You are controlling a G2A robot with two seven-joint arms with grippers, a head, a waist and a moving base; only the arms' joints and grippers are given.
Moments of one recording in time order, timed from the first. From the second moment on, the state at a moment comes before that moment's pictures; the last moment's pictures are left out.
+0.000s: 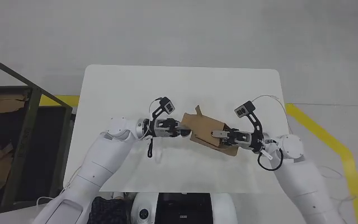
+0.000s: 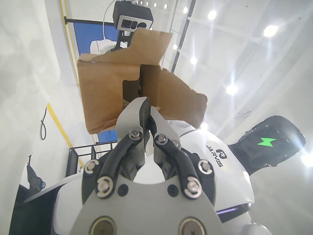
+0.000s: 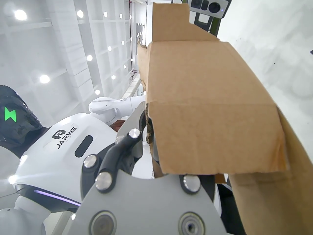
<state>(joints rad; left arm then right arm) 1.13 -1.17 -1.09 -1.35 -0.74 -0.17 -1.28 -1.30 -1.07 1.23 -1.54 0.66 -0.30 1.24</state>
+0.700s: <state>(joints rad) 1.13 -1.17 -1.11 -1.33 -0.74 -0.19 -1.27 -1.30 -1.07 1.23 -1.56 0.67 -0.28 1.27</state>
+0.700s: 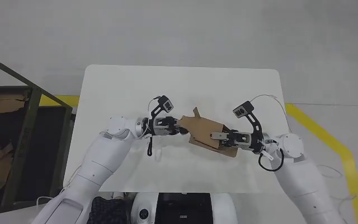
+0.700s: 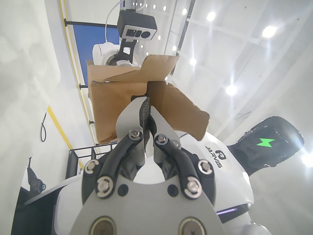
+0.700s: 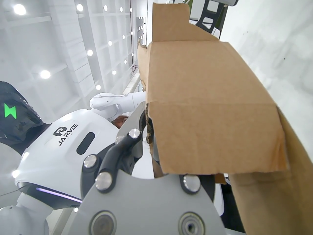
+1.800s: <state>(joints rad) 1.11 -1.17 -1.12 -1.31 -0.75 -0.21 -1.27 -1.25 -1.08 1.11 -1.55 0.68 -0.22 1.31</state>
